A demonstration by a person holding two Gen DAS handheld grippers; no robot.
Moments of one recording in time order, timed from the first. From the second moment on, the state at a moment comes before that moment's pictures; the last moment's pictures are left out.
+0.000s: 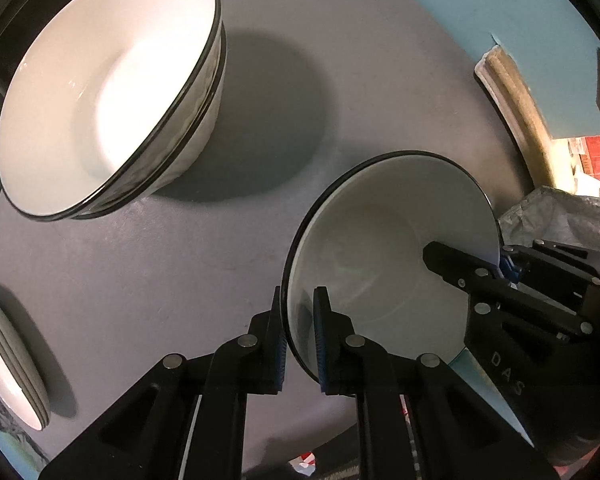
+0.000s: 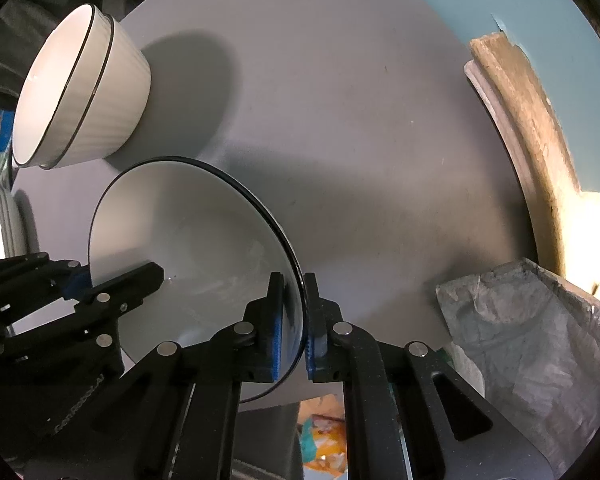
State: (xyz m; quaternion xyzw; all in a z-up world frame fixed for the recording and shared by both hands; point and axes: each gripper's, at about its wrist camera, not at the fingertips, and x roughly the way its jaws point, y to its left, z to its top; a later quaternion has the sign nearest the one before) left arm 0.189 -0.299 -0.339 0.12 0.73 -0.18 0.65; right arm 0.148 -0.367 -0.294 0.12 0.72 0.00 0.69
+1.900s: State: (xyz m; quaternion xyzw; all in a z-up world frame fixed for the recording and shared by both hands) left arm 0.261 -0.225 -0.219 0.06 0.67 -0.12 0.73; right arm 0.220 -0.319 -0.188 0.07 0.67 0.09 0.73
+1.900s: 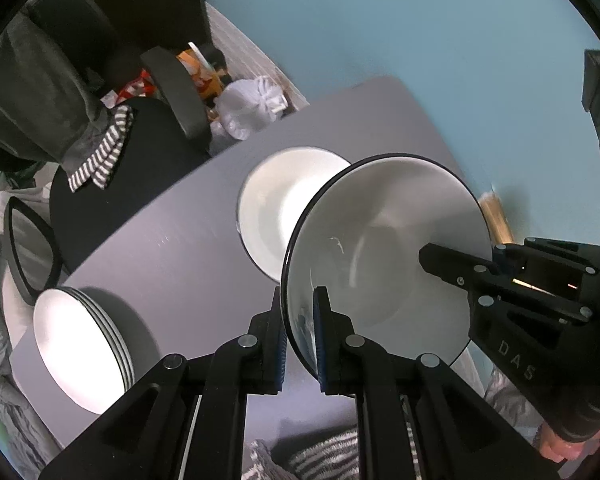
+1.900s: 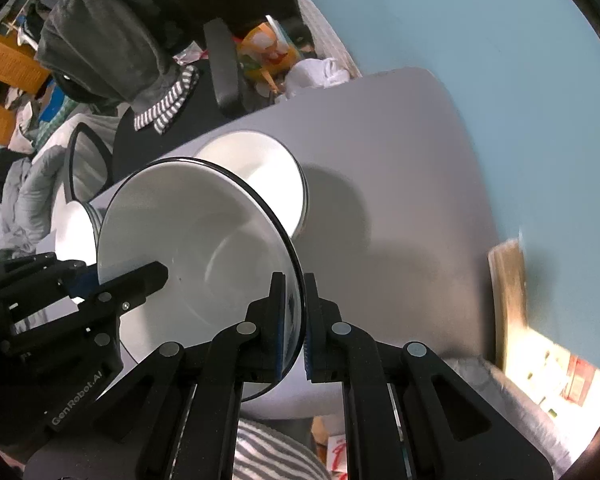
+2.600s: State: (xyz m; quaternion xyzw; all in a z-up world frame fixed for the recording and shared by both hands) left arm 0.294 -0.216 -0.257 0.06 0.70 -0.08 0.71; right arm 0.272 -0.297 -0.228 0.04 0.71 0.10 0.70
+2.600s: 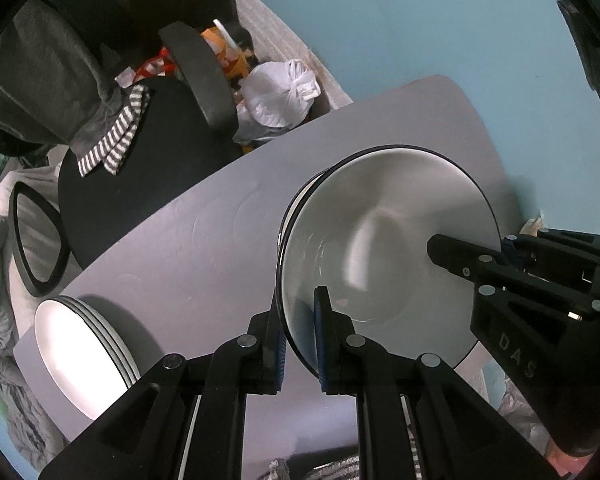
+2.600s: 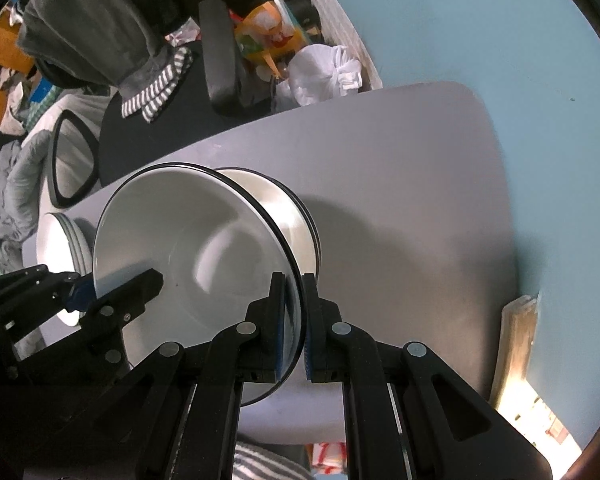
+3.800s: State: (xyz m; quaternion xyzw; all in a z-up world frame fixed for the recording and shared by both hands) left arm 0.304 -0.194 -0.252 0.04 0.68 -0.06 0.72; right arm 0.282 -0.283 -0.228 0.02 0.73 0.08 0.68
